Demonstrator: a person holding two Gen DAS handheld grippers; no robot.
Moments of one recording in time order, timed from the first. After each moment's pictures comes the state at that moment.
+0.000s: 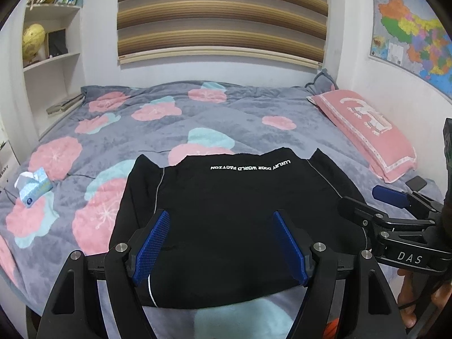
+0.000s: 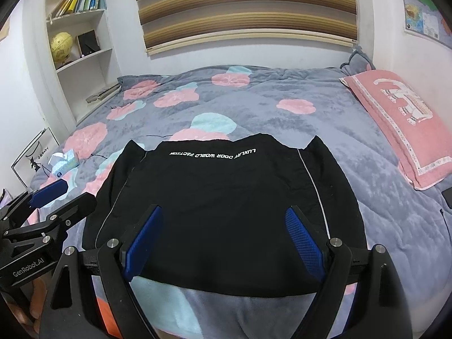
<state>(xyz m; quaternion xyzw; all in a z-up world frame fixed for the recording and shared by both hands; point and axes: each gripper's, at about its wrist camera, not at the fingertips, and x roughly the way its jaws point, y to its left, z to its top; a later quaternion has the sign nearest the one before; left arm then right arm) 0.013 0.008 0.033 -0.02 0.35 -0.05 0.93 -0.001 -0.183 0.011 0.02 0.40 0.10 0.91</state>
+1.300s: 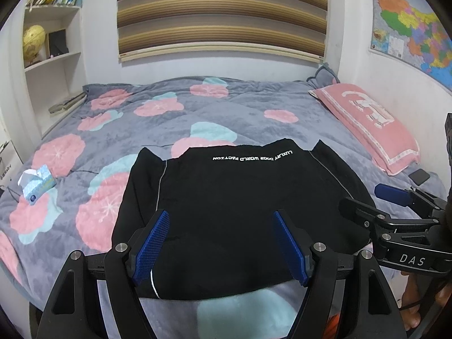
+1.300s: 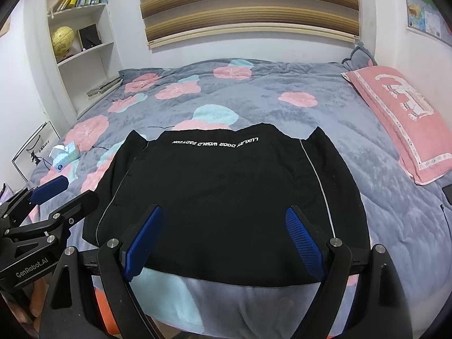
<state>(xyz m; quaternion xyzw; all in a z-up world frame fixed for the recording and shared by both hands) 0.003 0.000 0.027 -0.01 0.36 -0.04 0.93 -0.005 -0.184 0.001 0.01 0.41 0.11 0.90</state>
